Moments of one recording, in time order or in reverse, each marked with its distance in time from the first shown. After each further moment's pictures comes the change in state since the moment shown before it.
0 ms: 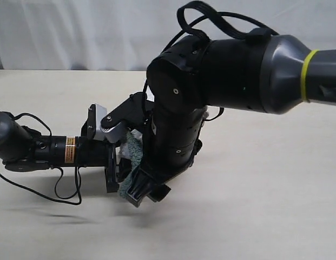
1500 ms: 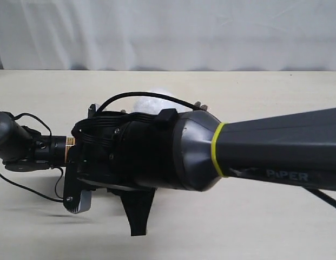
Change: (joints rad) left arm 0.000 0.000 0.000 -0.002 0.000 0.000; right arm 0.226 0.137 -0.006 -0.504 -0.090 -0.155
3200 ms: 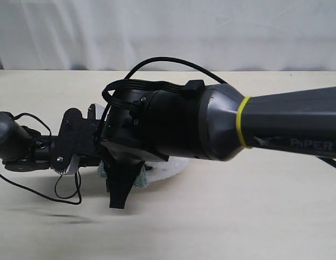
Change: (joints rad) left arm 0.000 0.000 0.000 0.000 -0.002 0.000; right arm -0.082 -0.039 0.000 0.046 -0.260 0.059
